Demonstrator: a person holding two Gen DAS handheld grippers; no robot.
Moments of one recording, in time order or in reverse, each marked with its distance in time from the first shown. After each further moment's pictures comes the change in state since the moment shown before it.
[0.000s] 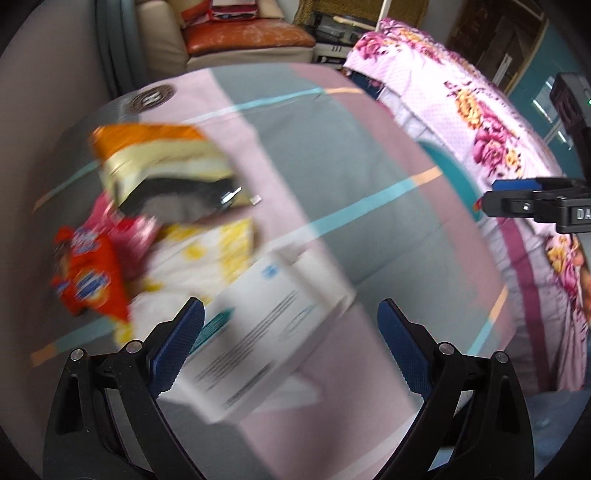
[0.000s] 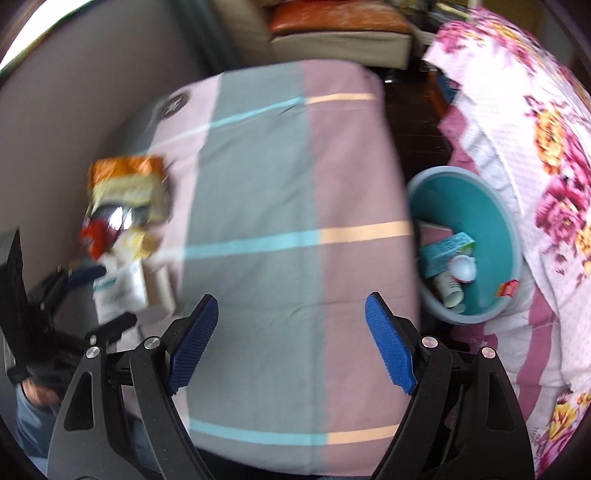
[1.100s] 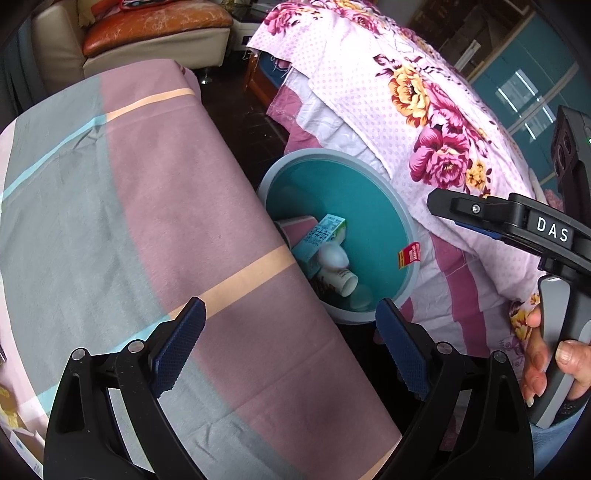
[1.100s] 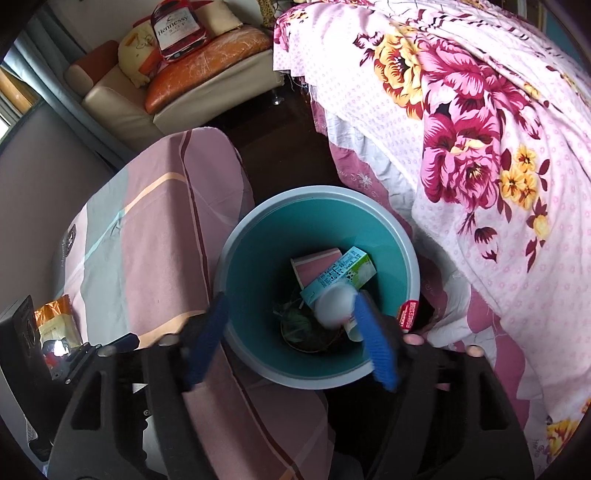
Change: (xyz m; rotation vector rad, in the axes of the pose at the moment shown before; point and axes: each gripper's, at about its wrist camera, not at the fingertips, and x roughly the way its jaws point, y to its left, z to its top) left arm 0.125 -0.210 0.137 0.040 0.071 -0.214; right arm -0.007 -0.242 0.007 0.448 -0.178 -0.063
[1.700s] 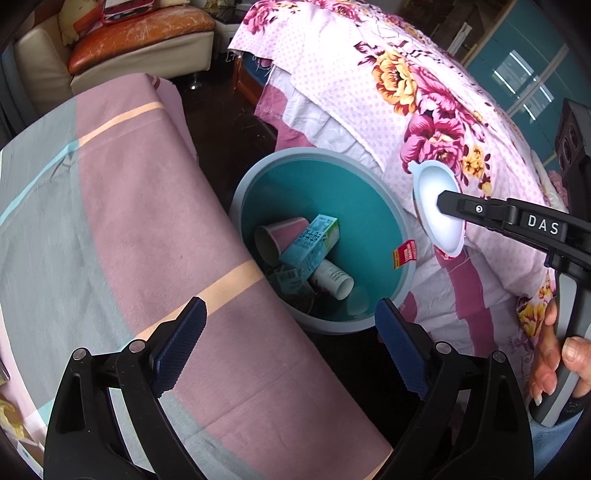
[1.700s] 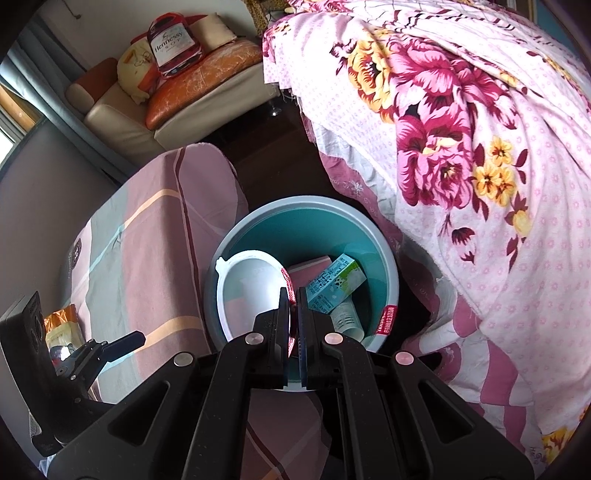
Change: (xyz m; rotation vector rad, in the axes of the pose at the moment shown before) left arm 0.016 -0.030 0.011 0.068 0.015 0.037; right arm -0.006 -0.032 0.001 0.036 -0.029 0.041
